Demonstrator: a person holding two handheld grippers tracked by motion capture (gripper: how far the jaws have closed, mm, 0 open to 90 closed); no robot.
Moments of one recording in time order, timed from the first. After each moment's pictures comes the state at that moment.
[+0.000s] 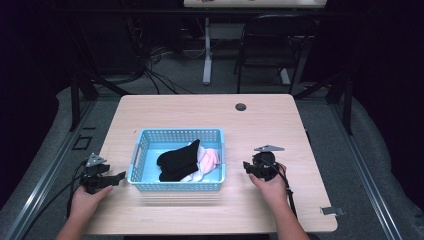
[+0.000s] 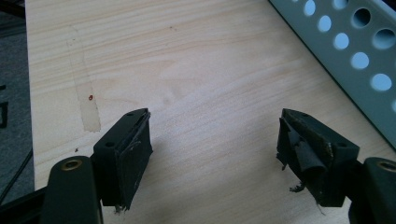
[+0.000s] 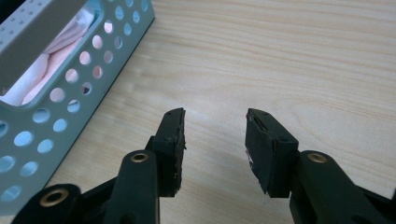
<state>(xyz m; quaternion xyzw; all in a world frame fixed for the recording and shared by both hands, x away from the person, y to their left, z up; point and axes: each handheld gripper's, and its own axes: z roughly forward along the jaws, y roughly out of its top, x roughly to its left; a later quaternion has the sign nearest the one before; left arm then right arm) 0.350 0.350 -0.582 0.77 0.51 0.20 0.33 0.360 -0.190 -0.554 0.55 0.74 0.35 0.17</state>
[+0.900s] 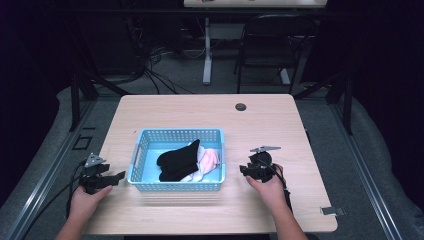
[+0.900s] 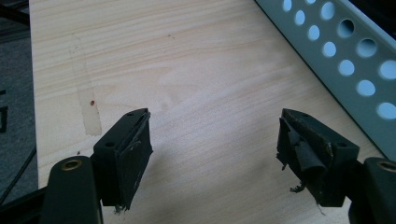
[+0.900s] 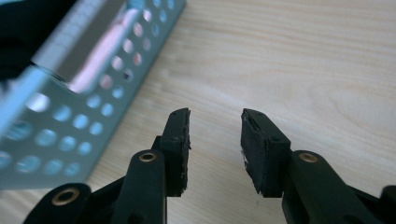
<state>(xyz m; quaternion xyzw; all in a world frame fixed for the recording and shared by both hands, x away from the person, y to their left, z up) 0.347 0.350 -0.577 0.77 0.50 0.20 0.33 0.353 -0.178 -0.541 0.55 0.75 0.33 0.12</state>
